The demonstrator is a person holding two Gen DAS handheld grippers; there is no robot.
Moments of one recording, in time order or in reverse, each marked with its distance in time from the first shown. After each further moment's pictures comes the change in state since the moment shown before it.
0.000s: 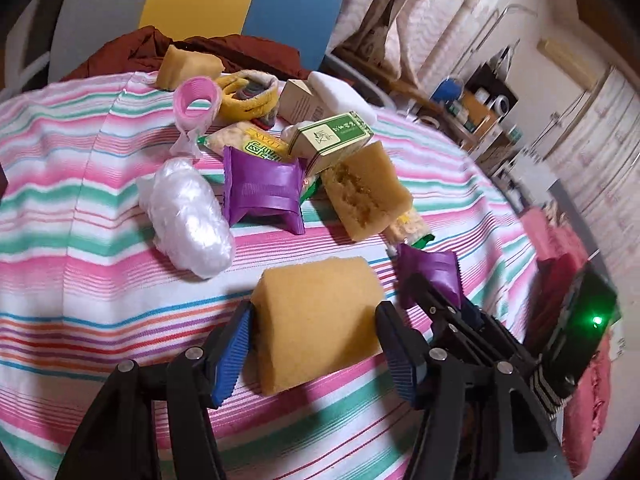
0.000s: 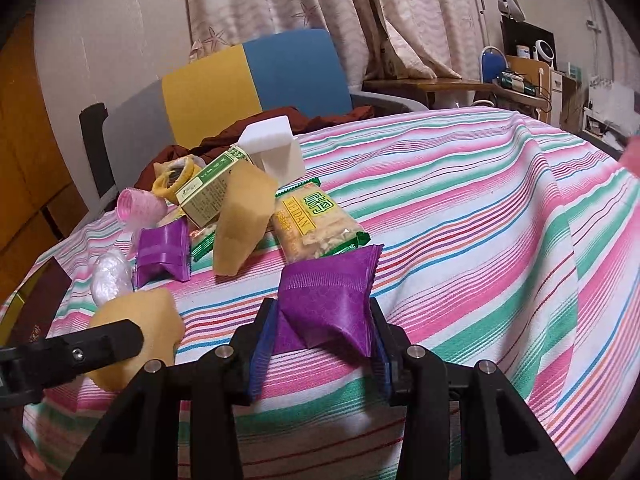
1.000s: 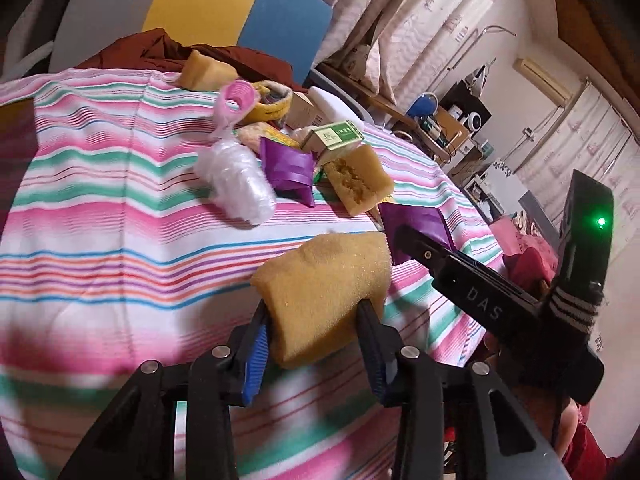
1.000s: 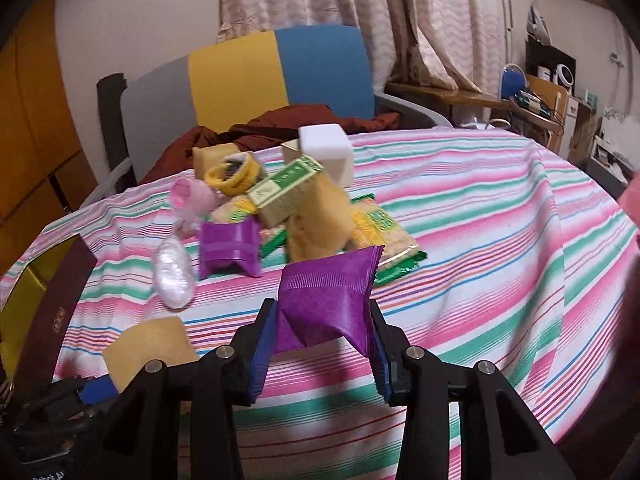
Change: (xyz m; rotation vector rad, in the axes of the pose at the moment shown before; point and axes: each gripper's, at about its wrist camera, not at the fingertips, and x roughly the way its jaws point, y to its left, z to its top) left arm -0.057 0.033 -0.040 -0.009 -0.058 -0.101; right arm -0.037 0.063 0.014 -0.111 0.047 -0.013
